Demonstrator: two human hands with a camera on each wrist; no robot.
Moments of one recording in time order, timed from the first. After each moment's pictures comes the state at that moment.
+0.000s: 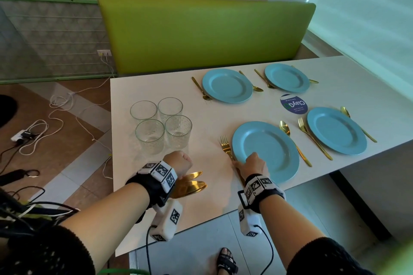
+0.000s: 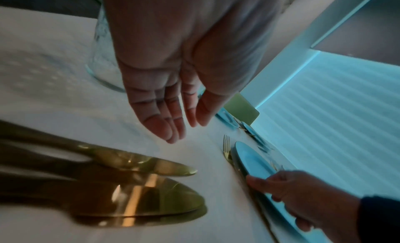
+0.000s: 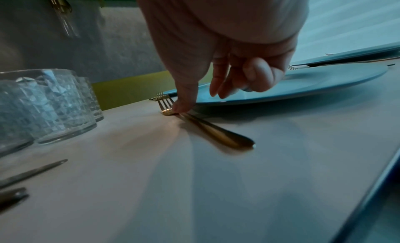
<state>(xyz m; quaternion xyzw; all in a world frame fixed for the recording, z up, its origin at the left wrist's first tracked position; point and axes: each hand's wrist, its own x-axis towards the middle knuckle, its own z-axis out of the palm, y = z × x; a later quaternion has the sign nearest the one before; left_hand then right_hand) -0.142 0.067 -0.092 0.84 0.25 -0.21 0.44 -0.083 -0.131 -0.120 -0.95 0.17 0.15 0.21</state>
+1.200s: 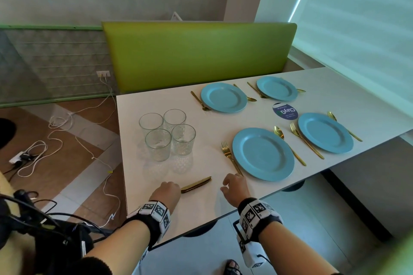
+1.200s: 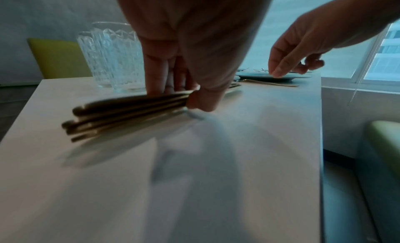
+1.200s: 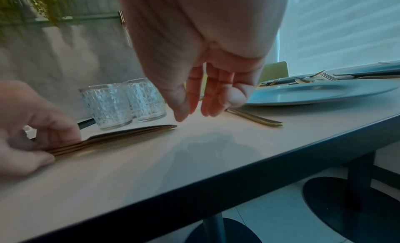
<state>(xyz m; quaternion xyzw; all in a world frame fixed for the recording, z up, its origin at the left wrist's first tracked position) -0.210 0.091 -0.132 0.97 -0.01 -0.26 -0.03 -0.159 -0.102 -0.125 -0.97 -0.03 0.15 0.20</state>
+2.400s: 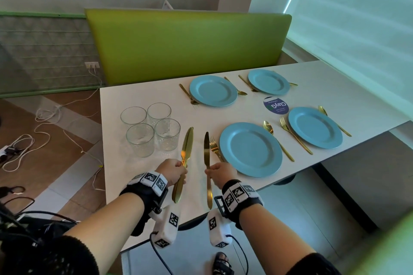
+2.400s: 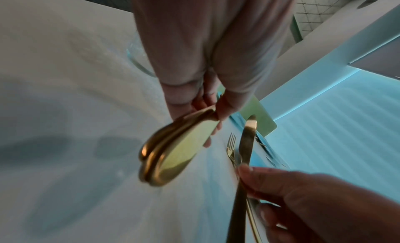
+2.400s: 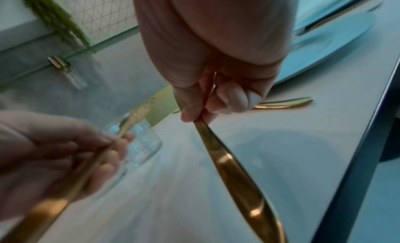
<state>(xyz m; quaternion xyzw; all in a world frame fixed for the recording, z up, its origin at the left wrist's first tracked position) -0.161 0.053 -0.107 0.74 0.25 -0.19 0.60 -0.128 -0.100 -0.112 -0.89 0.10 0.24 0.37</state>
